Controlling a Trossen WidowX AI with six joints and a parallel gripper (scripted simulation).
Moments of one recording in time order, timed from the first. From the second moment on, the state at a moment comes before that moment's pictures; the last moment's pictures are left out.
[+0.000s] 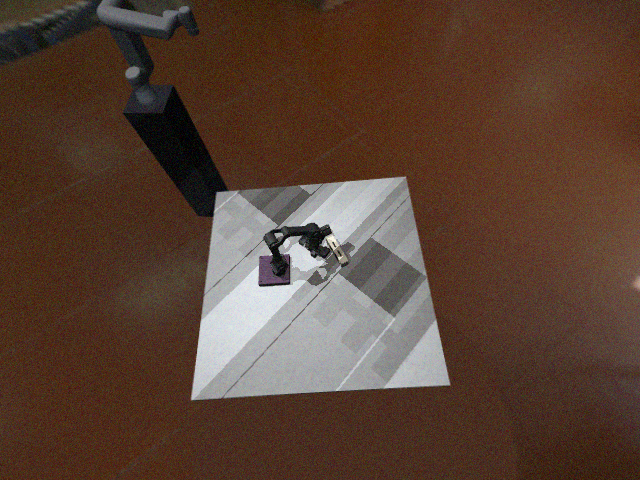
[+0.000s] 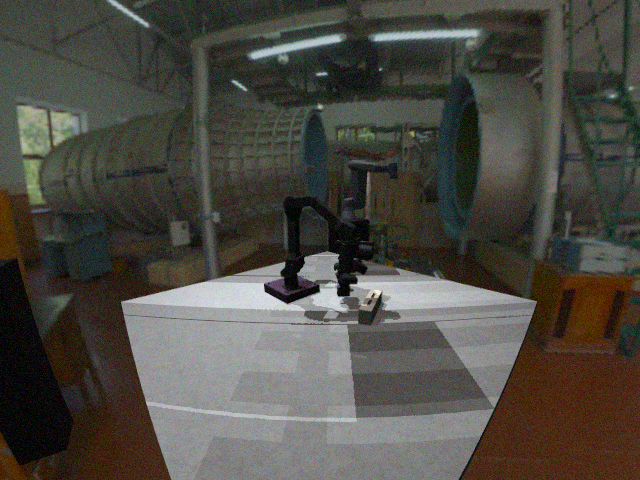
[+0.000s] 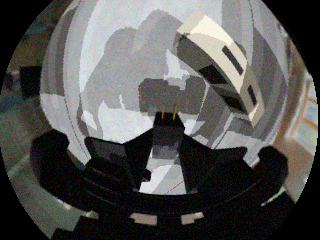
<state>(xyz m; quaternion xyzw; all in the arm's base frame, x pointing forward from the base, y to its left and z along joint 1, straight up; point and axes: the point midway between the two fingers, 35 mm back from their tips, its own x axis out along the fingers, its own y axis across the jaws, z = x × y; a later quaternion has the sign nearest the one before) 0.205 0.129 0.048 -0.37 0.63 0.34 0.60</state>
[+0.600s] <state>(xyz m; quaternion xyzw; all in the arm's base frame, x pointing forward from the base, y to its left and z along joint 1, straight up) 0.217 0.114 0.059 -0.33 0.64 0.31 0.62</state>
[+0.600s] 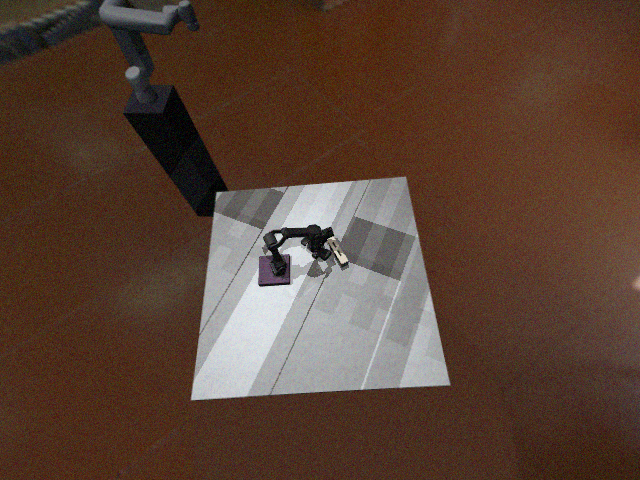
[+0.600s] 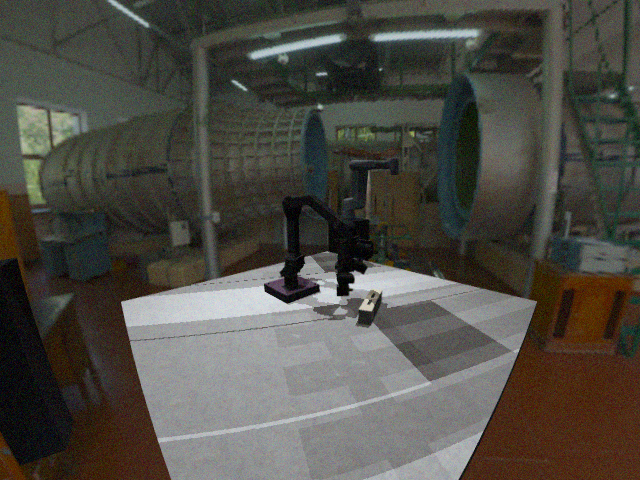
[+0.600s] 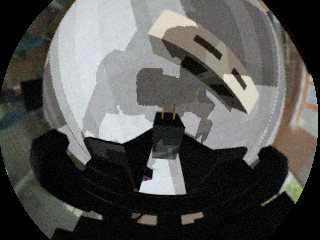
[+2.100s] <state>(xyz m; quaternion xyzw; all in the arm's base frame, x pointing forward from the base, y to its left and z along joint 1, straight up) 0.259 0.076 0.025 -0.21 0.69 0.19 0.66</state>
